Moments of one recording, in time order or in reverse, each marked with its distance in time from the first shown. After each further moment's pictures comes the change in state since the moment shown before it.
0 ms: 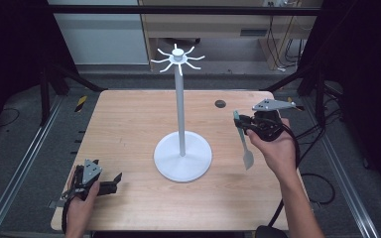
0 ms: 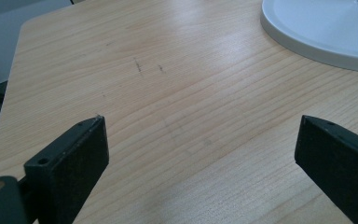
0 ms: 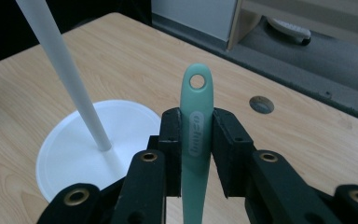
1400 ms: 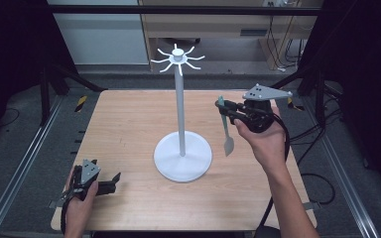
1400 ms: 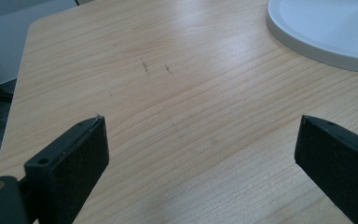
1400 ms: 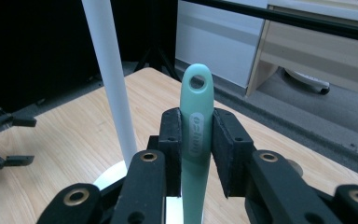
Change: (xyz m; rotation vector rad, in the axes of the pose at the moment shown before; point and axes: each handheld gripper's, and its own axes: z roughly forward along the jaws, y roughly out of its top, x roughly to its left) left arm 0.003 -0.001 -0.002 -0.007 0.013 -0.008; right arm 0.036 0.049 -0.013 -0.169 0.085 -0.032
